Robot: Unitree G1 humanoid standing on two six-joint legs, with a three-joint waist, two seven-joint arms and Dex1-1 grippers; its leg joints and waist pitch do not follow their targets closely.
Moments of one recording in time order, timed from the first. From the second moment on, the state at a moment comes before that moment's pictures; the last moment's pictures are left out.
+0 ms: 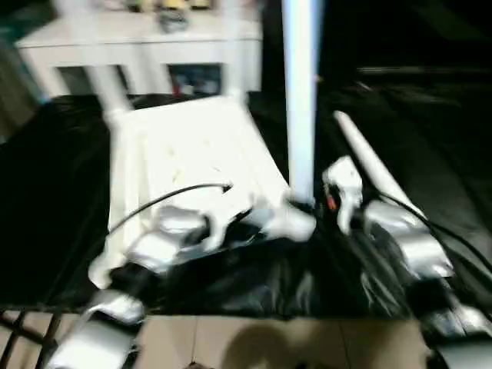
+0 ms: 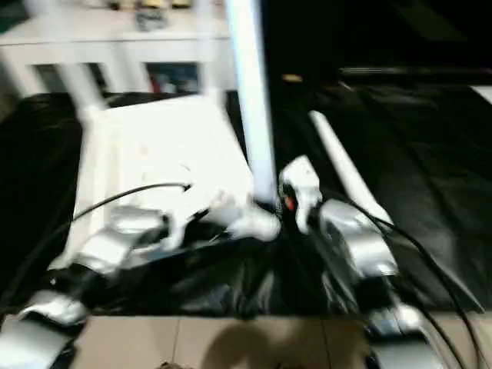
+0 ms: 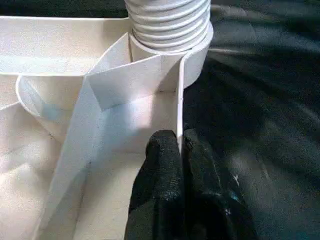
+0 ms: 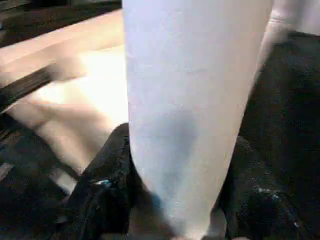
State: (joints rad) left arm -0.61 0.17 -0.28 0.66 0.02 0.21 -0.87; right arm -0.54 -0.28 0.08 0.57 0.16 0.17 0.69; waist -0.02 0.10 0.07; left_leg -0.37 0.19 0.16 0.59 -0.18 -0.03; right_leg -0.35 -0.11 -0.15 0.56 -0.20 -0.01
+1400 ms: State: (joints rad) left arm -0.78 0.21 0.10 0.53 -0.48 0.41 -1.02; right arm -0.48 -0.45 -0.02 0.23 0.57 0.48 1.15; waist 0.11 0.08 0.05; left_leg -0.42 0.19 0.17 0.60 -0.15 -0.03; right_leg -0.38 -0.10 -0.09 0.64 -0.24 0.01
